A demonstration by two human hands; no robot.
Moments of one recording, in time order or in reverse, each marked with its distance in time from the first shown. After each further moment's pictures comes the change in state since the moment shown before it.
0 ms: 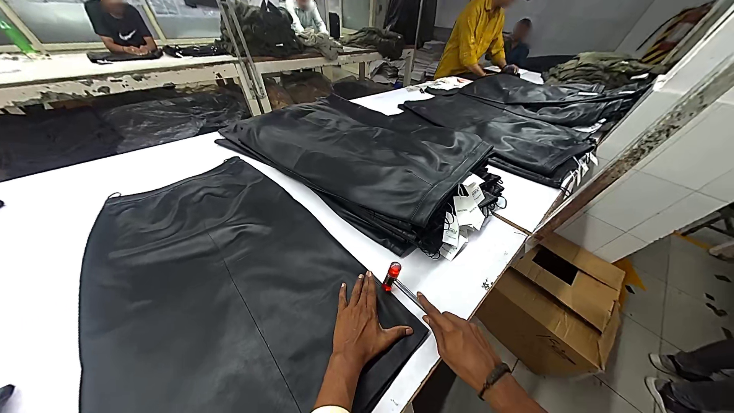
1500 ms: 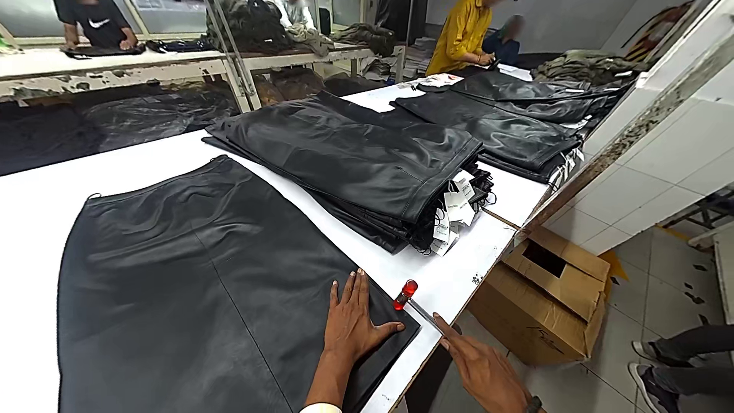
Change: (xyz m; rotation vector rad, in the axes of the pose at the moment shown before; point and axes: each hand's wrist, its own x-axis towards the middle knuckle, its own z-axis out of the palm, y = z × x) left_hand 0.002 -0.002 0.000 0.032 0.008 0.009; right_hand -0.056 0.033 -0.003 0.060 0.085 -0.037
